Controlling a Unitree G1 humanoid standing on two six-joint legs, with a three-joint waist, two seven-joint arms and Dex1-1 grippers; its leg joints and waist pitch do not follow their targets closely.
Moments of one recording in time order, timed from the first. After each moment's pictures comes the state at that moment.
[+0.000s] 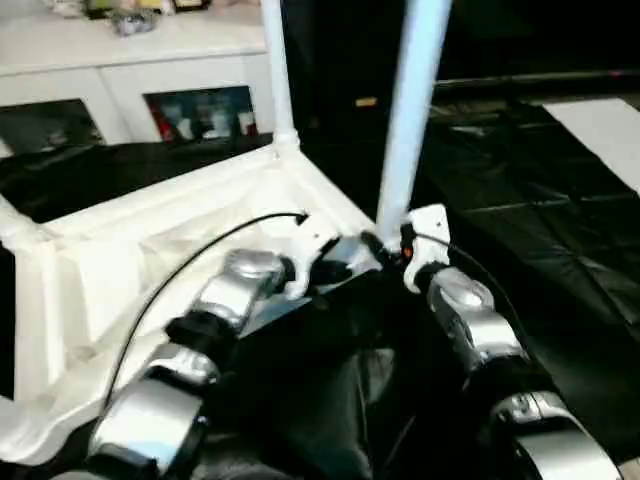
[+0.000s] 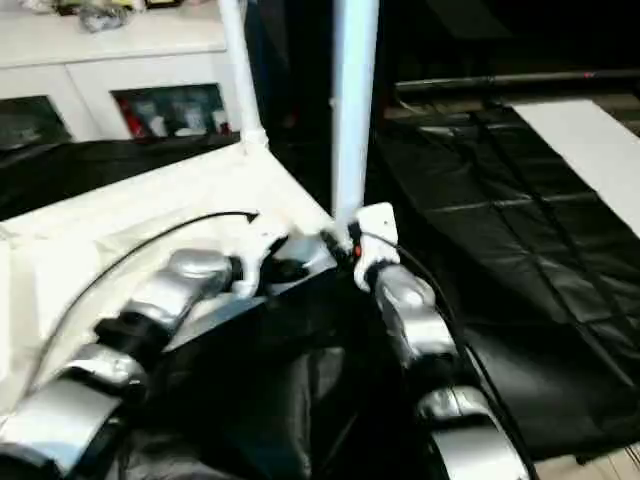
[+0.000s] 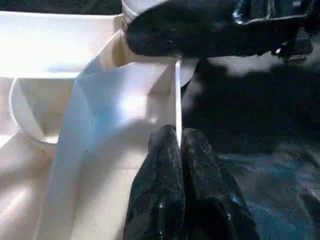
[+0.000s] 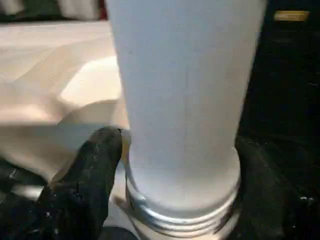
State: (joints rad) left arm -0.71 0.18 -0.24 0.77 -0.01 0.23 -0.90; right arm -0.53 -0.17 0.07 0.69 0.13 -0.01 0.51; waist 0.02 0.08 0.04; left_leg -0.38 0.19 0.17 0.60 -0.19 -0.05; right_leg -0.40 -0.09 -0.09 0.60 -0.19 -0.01
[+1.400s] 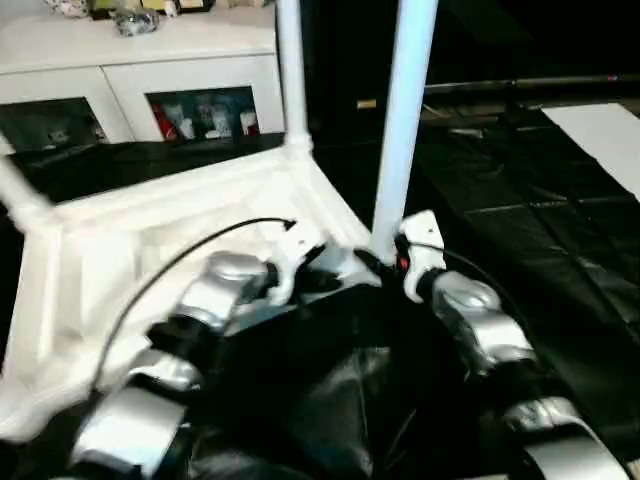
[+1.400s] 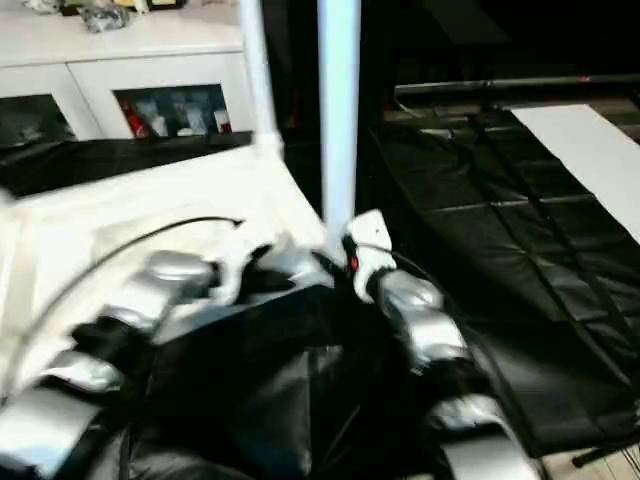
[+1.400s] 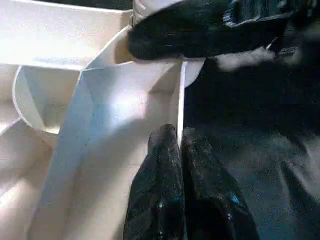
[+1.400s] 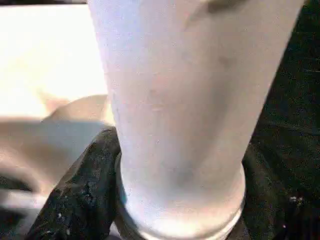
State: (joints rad) left arm -0.73 0.17 -0.24 0.78 -0.02 0.28 -0.85; right arm -0.57 -0.12 0.07 0.71 0.11 0.07 0.32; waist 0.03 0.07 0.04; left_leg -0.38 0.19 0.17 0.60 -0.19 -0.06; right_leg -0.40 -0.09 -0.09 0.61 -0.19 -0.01
